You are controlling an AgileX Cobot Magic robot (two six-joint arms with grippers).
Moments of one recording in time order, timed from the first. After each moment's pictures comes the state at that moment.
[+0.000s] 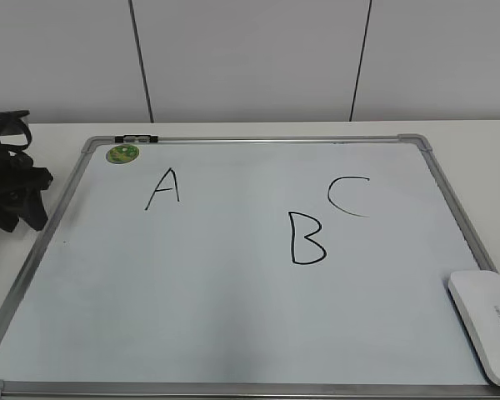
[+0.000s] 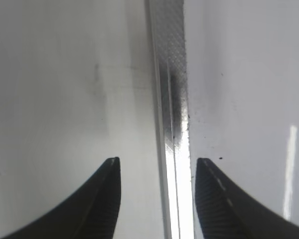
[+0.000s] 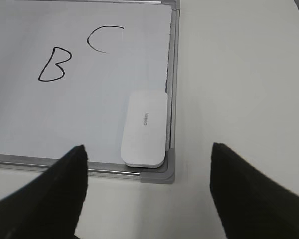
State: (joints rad) left arm 0.03 2.03 -1.39 -0.20 0.91 0.18; right arm 0.02 -0.02 -0.50 0.05 1.14 -0.09
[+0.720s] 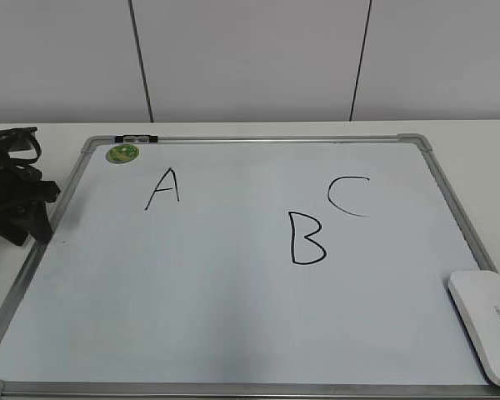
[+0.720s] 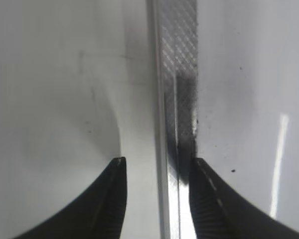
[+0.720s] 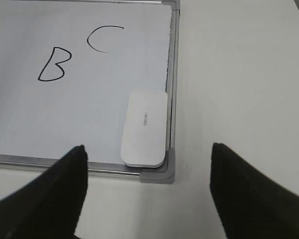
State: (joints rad) left arm 0.03 2.09 -1.39 -0.22 0.90 0.18; right arm 0.02 -0.02 -0.50 0.05 1.14 -0.09
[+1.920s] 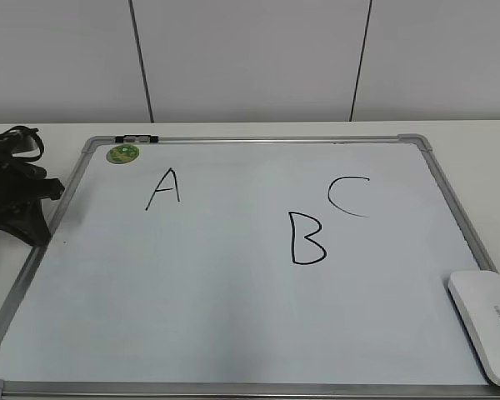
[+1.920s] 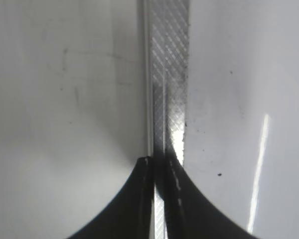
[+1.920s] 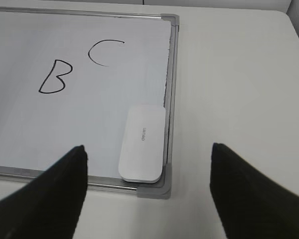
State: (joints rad) left arm 0.03 2.12 -1.40 -0.27 0.92 0.18; right arm 0.02 0.05 -0.53 0.05 1.09 -0.12
